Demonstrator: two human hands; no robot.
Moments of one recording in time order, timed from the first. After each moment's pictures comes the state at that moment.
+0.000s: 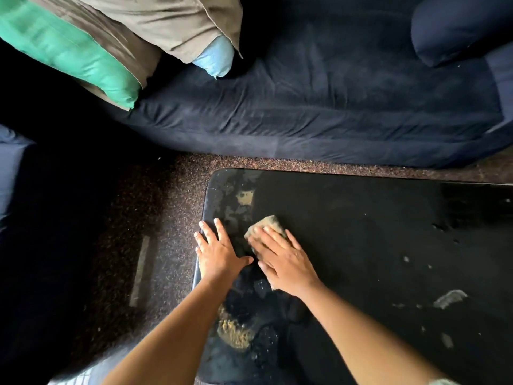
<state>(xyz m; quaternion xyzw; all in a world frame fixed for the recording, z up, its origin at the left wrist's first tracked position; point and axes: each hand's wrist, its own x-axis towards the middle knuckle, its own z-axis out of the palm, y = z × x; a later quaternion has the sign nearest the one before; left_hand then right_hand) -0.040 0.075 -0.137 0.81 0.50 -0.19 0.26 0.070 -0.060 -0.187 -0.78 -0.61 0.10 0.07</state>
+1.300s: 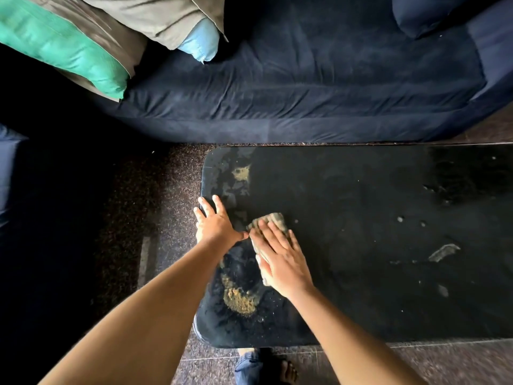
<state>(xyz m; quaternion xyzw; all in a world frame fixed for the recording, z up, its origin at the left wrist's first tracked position) -0.044 0.082 -0.136 0.82 0.46 -0.24 0.23 0.003 -0.096 -0.186 -0.85 -0.51 0.11 0.09</state>
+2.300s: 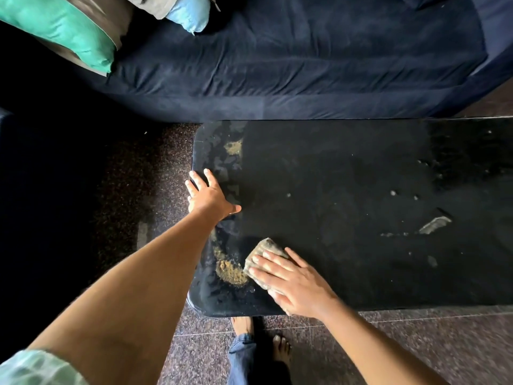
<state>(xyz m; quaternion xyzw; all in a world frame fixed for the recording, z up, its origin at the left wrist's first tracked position) -0.041 0.081 -0.139 0.82 0.47 -0.25 0.22 -0.026 -0.189 -0.187 -0.72 -0.69 0.11 0.03</state>
